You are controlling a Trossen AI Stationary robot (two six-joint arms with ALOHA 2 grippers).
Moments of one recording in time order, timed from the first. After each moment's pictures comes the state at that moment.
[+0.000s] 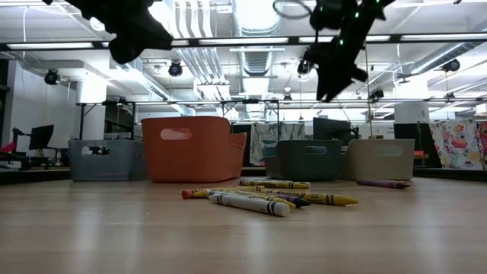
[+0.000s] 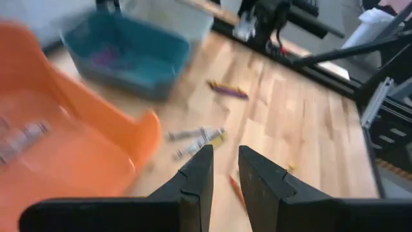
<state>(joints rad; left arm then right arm) -0.01 0.92 0.77 -0.34 -0.14 -0.46 -0.57 1.39 1.24 -0.80 0.16 0.24</state>
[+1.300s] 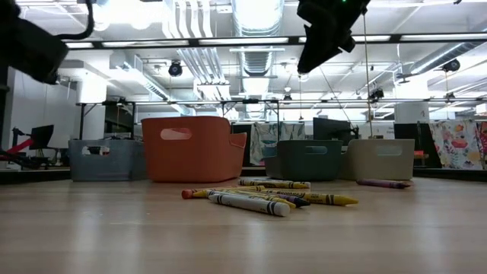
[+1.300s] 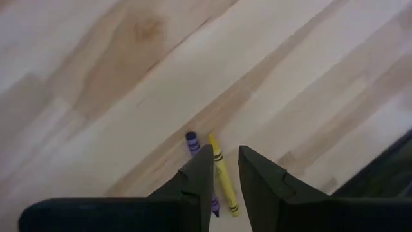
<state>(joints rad) -0.68 1.34 0.77 -0.67 0.04 -1.62 -0.11 1.36 1.23 -0.72 0.43 0.26</state>
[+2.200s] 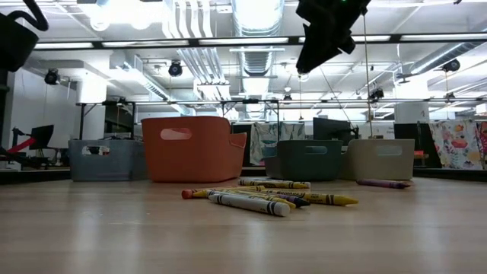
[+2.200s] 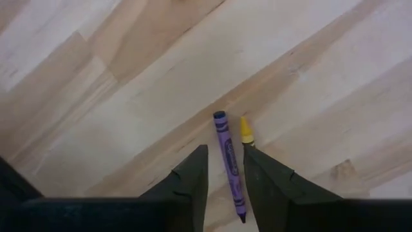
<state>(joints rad) -0.81 1.65 1.04 -0.95 -0.03 -1.77 -0.10 1.36 1.22 -0.70 0.42 0.29</state>
